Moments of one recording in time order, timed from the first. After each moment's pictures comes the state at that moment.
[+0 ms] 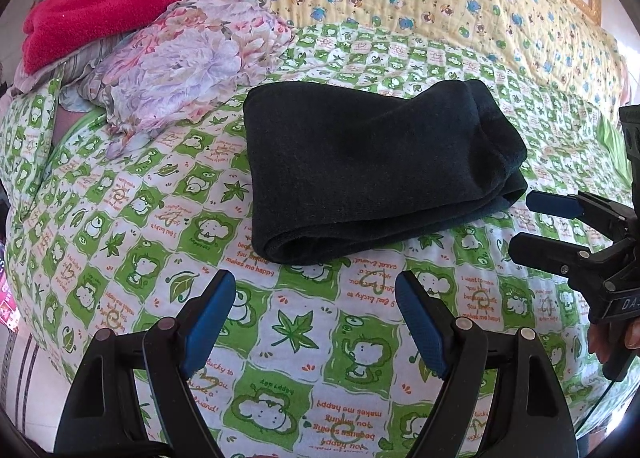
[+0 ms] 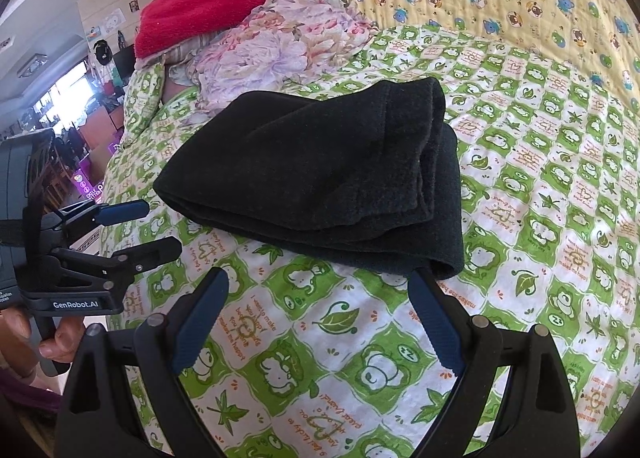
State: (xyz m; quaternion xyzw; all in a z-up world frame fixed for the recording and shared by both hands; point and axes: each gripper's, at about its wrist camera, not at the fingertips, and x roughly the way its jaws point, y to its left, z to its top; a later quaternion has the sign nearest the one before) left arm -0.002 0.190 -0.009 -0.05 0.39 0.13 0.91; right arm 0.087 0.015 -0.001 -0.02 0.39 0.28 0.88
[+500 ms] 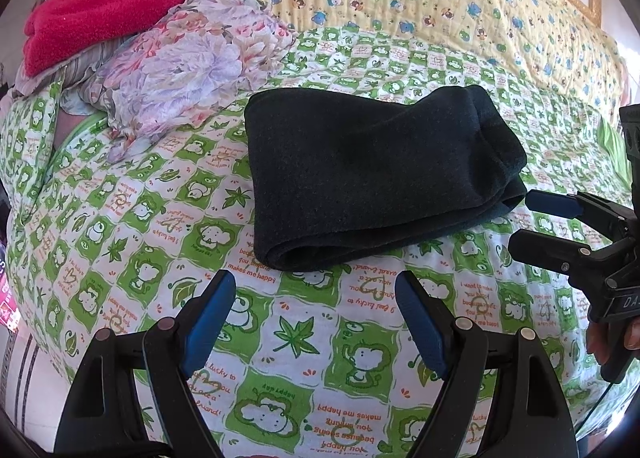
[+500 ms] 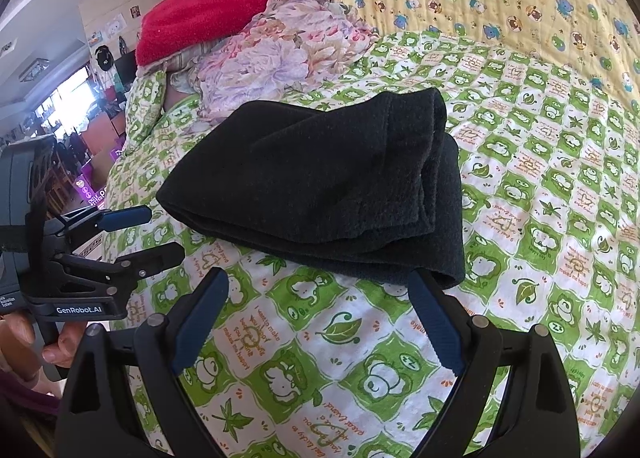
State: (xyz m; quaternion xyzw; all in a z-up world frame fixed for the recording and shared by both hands) left arm -0.002 0.189 -0.006 -0.05 0.38 0.13 0.91; right arm 0.087 0.015 0.003 -0.01 0.38 0.29 0.88
